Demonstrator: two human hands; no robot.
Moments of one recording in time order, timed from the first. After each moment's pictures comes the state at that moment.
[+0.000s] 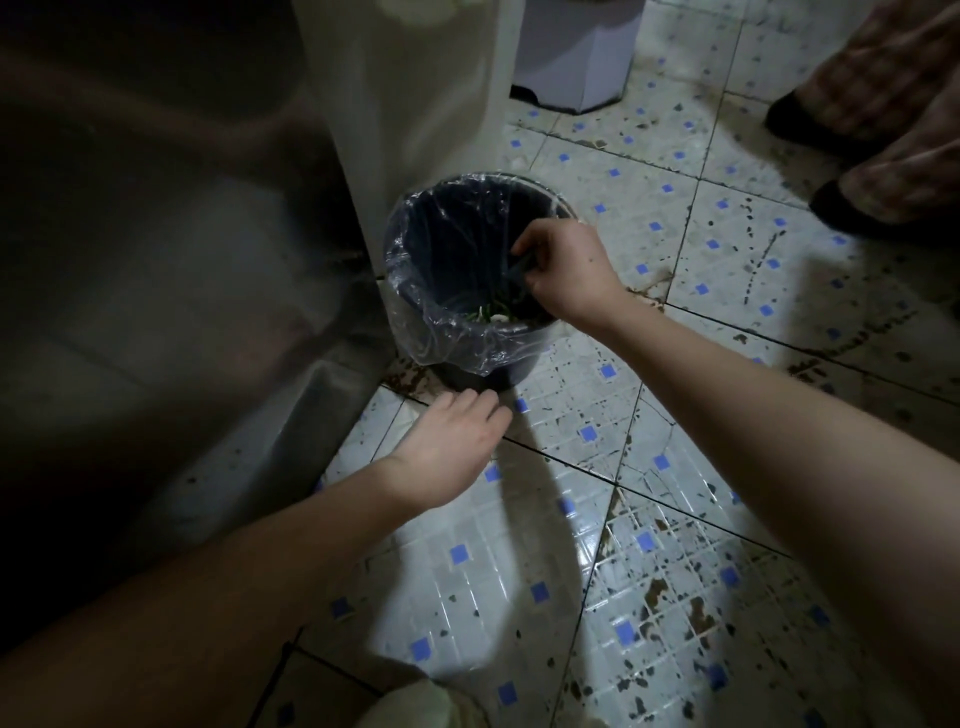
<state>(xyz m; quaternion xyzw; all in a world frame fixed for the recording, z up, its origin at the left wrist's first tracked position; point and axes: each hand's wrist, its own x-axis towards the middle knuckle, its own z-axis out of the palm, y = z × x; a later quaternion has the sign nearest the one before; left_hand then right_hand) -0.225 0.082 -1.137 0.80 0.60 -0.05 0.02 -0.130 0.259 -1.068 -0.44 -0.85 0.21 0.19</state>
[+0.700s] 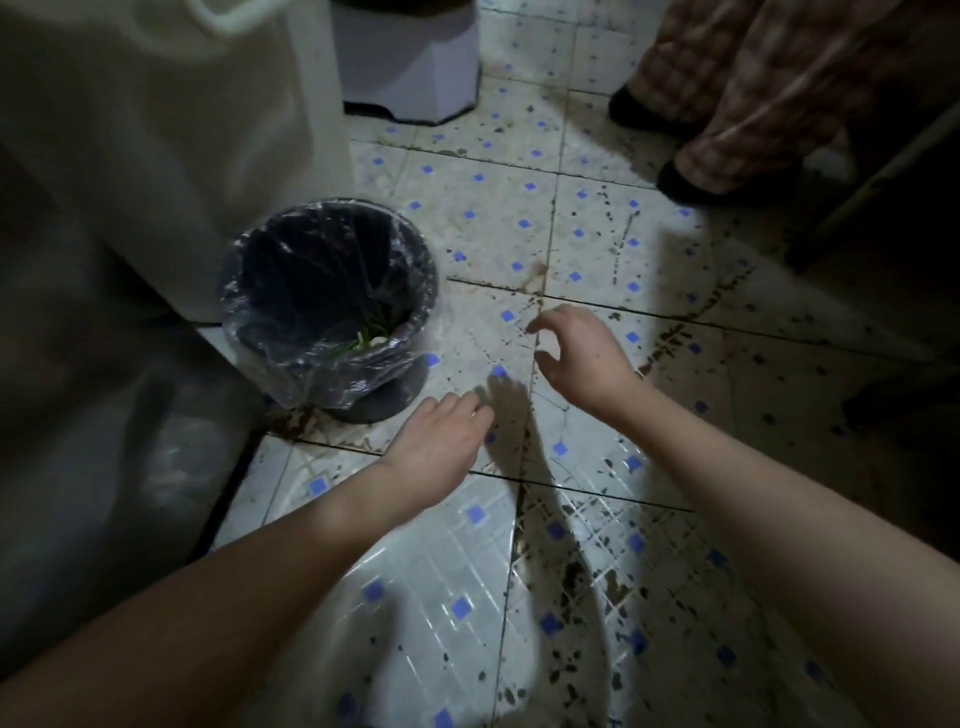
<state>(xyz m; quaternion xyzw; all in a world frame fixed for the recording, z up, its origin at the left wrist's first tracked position) -0.138 0.141 -1.145 0.83 0.56 -0.04 0.04 0.032 0.239 -1.104 -0.54 -0.82 0.15 0.07</state>
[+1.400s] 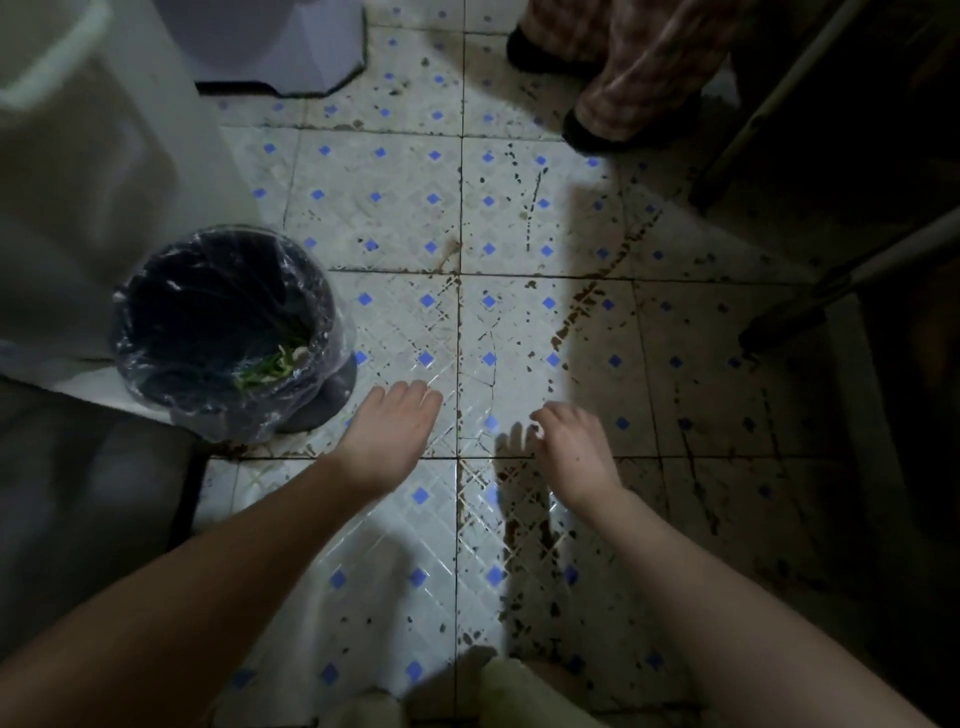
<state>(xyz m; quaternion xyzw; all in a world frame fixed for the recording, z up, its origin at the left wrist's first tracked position) -0.106 0.162 -1.101 0.83 0.53 -0.15 0.06 0.111 0.134 -1.112 -0.65 -0.73 0.20 -0.04</state>
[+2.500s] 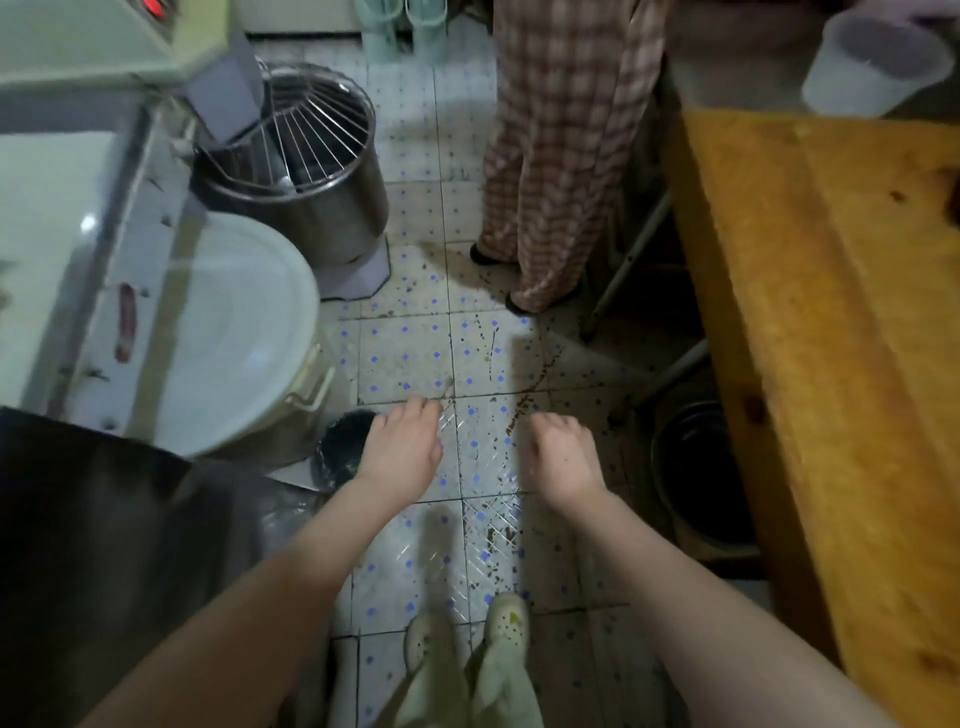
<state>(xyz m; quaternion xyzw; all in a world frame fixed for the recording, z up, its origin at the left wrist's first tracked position) -0.094 0.151 -0.529 0.79 0.60 -0.07 0.14 0.102 0.124 -0.524 -0.71 -0.67 0.22 0.01</state>
